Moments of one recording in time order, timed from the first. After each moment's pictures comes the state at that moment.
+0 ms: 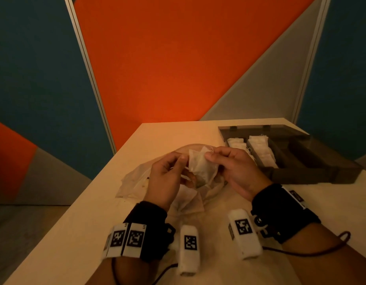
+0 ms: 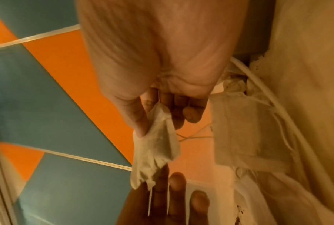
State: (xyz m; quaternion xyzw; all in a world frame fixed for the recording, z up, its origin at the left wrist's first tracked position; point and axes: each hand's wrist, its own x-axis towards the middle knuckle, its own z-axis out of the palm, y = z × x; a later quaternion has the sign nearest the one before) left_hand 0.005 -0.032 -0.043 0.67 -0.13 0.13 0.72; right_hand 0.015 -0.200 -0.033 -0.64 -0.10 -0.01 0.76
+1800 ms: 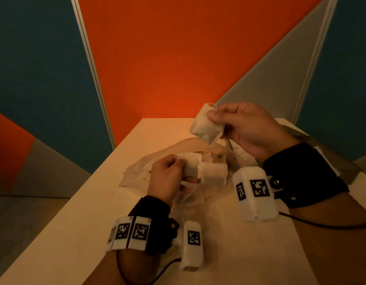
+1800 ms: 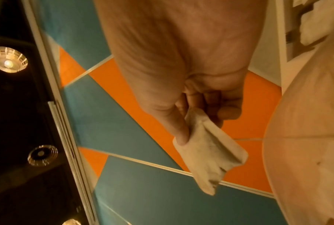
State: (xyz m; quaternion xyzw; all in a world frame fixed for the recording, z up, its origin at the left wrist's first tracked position) left_hand 0.008 -0.030 -0.049 0.68 0.01 0.07 0.73; right_hand 0.014 -0.197 0.056 -0.70 -0.13 -0.04 0.70
